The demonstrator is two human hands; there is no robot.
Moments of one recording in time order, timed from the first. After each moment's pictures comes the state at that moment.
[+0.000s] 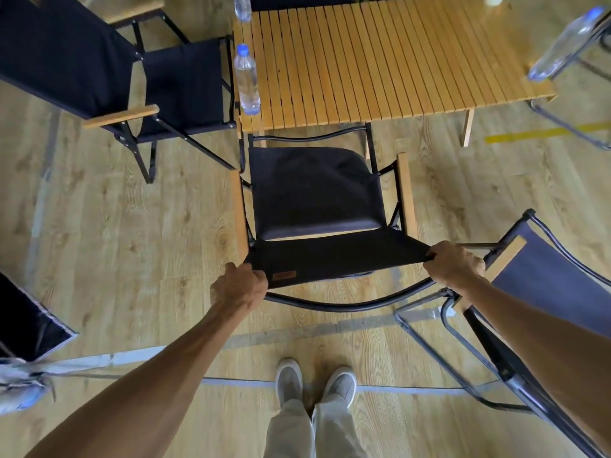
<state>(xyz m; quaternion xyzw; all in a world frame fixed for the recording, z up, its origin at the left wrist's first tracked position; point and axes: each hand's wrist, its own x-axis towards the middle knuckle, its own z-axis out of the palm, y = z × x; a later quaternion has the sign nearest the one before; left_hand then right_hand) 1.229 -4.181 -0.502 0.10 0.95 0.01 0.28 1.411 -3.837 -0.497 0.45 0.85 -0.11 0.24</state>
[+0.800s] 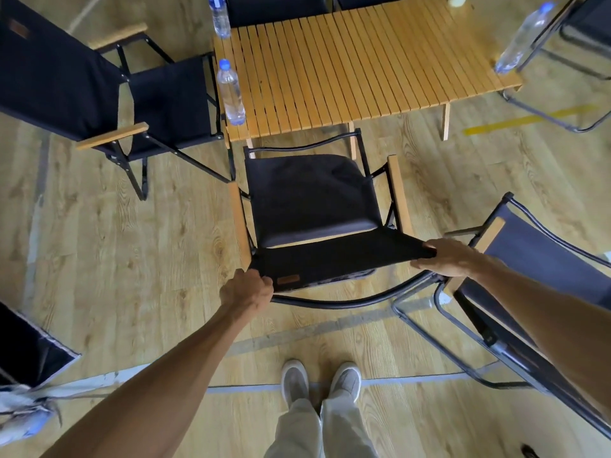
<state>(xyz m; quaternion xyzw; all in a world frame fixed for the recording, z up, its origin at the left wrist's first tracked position) 1.253 -4.172 -0.481 0.15 0.94 -0.03 0.32 1.448 -3.817 -0.481 0.38 0.82 -0.25 0.34</state>
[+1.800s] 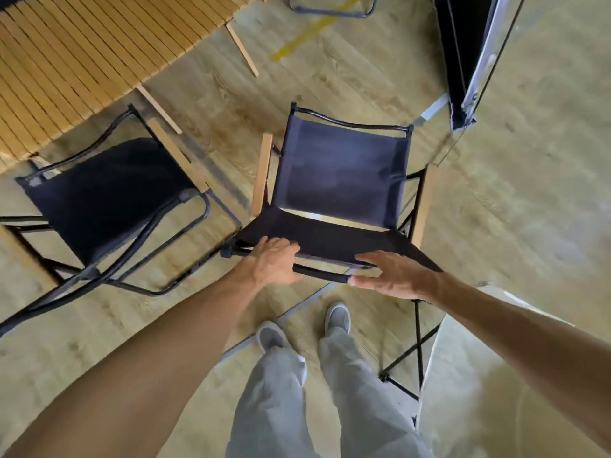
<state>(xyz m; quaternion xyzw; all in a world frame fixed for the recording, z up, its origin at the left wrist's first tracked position) 1.670 -3.869 -0.485 0.66 0.65 -0.20 0.33 1.940 -3.792 -0.463 0.42 0.77 -0.38 0.29</state>
